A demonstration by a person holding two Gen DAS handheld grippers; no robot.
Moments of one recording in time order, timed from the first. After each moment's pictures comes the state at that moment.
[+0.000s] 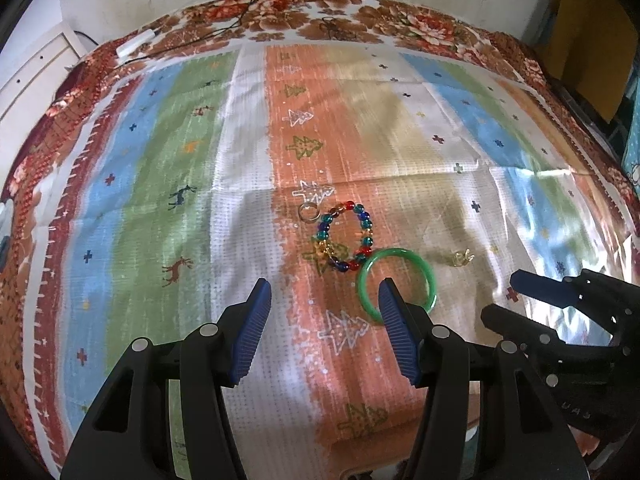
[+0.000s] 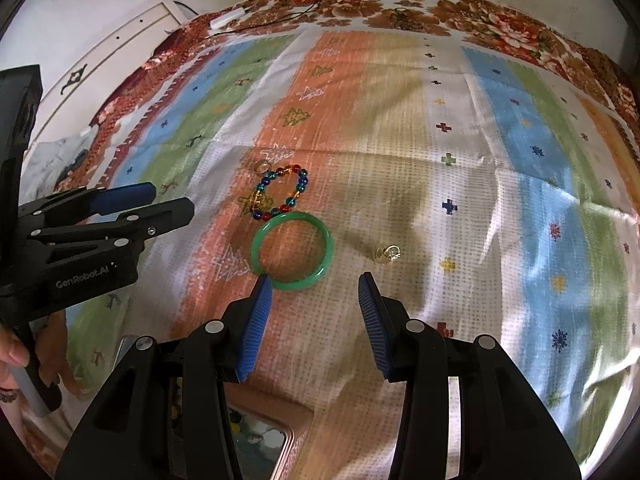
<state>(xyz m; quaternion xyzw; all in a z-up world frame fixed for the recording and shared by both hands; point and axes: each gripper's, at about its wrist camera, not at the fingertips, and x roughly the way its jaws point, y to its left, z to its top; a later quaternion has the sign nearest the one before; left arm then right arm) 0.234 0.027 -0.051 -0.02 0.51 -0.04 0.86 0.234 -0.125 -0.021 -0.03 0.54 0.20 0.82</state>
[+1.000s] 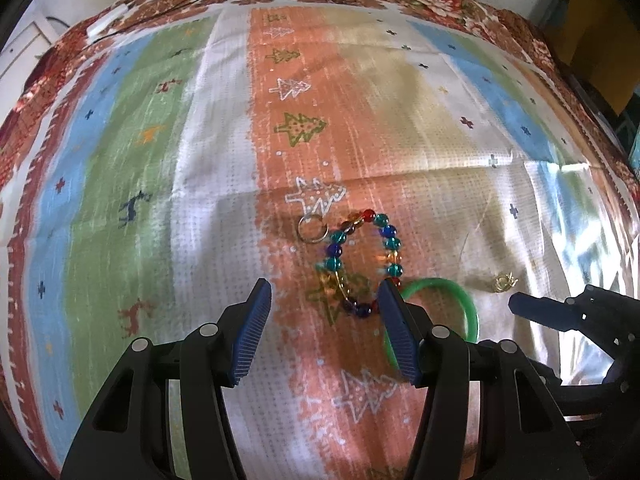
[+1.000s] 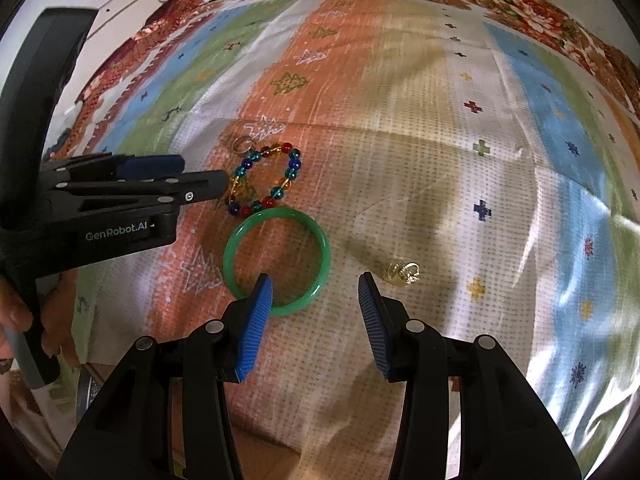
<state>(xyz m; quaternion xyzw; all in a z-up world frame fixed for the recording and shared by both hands) 0.295 0.031 -0.101 -0.02 0.55 -0.07 0.83 0.269 -0.108 -0.064 -0.05 0.58 0.20 0.79</state>
